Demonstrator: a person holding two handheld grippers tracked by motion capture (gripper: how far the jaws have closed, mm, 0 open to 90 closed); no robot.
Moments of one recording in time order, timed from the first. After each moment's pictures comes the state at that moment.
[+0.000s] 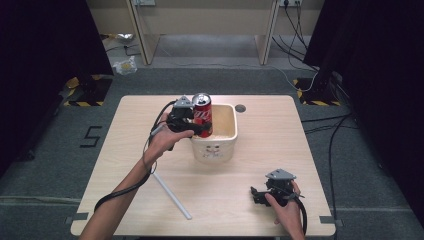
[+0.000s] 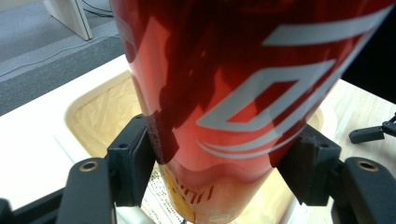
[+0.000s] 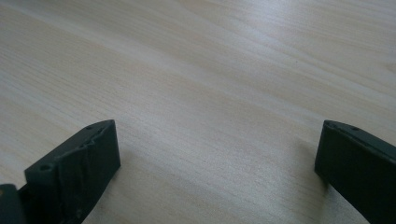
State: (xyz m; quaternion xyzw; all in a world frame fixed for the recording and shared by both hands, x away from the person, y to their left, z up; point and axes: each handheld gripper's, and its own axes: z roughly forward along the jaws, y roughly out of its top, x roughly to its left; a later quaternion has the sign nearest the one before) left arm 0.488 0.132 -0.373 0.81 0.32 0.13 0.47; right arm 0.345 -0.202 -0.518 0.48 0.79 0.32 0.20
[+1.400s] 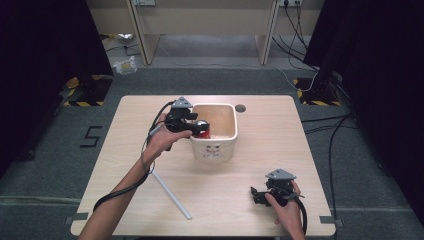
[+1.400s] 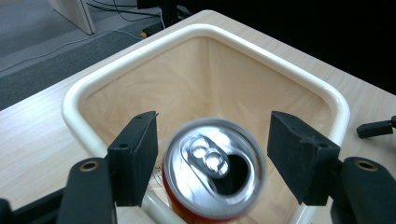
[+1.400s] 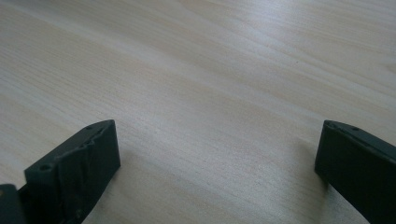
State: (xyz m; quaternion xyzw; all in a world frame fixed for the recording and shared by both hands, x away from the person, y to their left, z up) left arm 0.490 0.139 -0.375 0.81 0.33 0.13 0.46; right arm 0.345 -0.202 -0.518 0.48 0.79 0.32 0.20
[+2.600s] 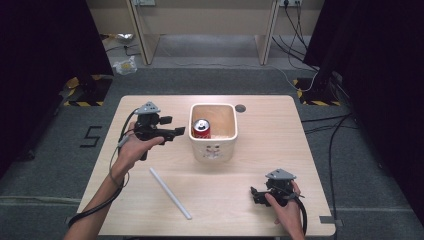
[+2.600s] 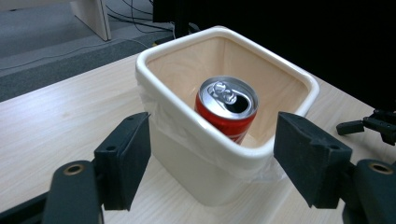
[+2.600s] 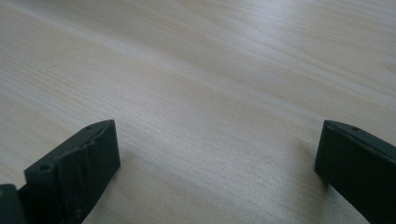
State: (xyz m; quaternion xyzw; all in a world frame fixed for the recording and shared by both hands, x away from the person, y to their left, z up) left arm 0.445 0.213 -0.364 0.78 0.37 0.13 0.49; right arm 0.345 -0.202 -0.518 0.48 0.79 0.32 0.20
